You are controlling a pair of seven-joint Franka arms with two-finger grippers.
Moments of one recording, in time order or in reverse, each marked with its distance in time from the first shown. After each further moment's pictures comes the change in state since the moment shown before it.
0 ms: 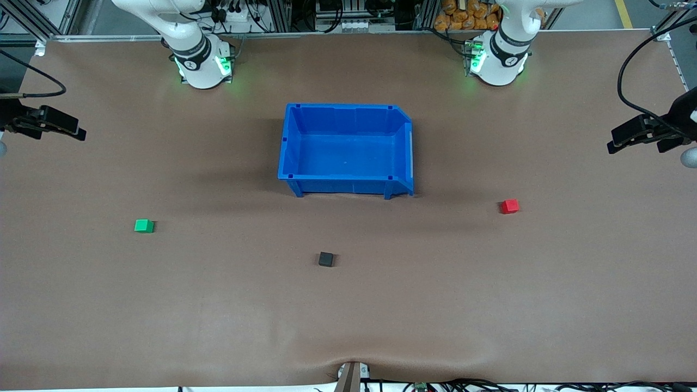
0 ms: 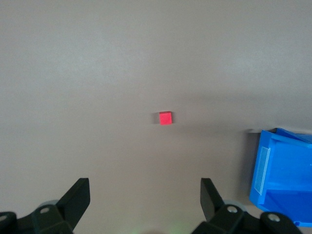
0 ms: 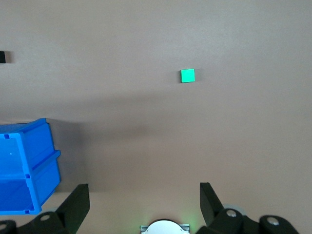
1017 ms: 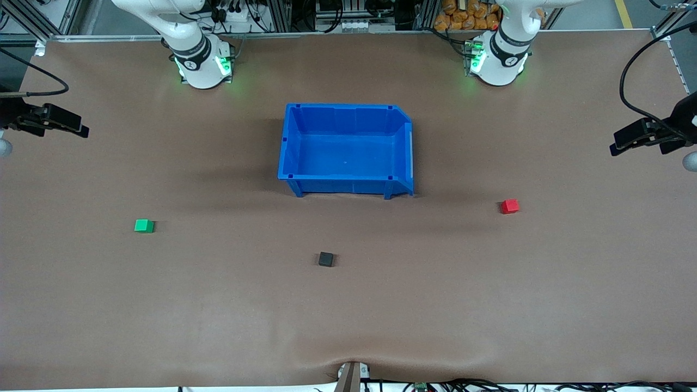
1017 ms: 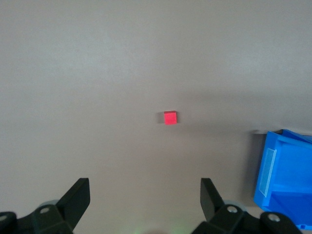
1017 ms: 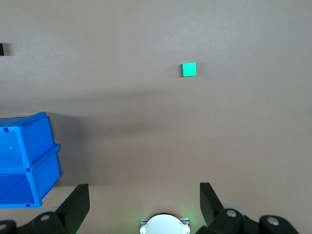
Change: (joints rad) left arm 0.012 0.014 0.006 0.001 0.012 0.000 0.000; right arm 0.001 0.000 0.004 0.000 0.000 -0.025 -0.001
